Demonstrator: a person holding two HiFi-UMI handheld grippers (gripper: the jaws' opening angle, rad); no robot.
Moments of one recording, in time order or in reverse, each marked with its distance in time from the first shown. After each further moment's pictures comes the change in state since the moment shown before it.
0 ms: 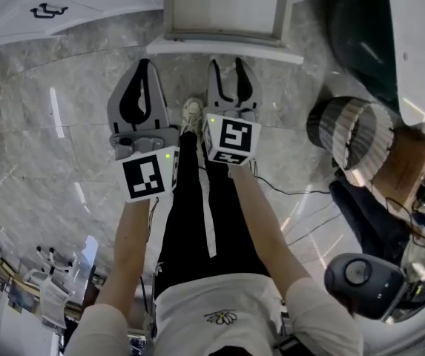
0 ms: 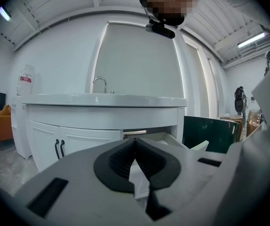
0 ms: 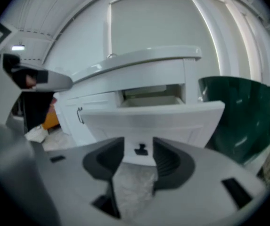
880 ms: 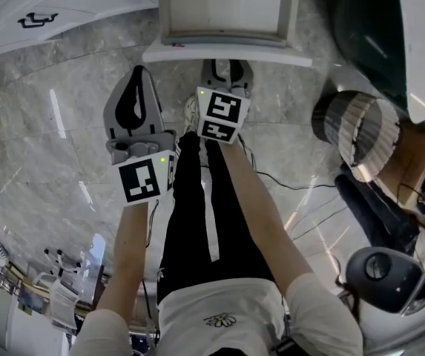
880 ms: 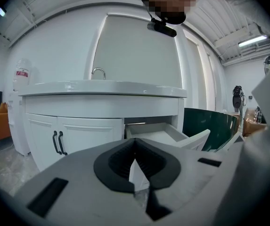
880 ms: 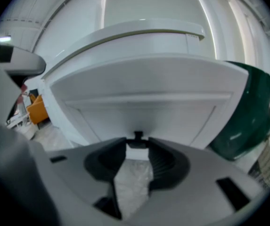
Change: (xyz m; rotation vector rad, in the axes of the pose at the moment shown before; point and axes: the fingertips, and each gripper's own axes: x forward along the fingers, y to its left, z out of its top) left arm 0.010 0.012 -0.035 0.003 0.074 -0.033; right arm 0.060 -0.007 -0.041 0.019 0.124 -0.106
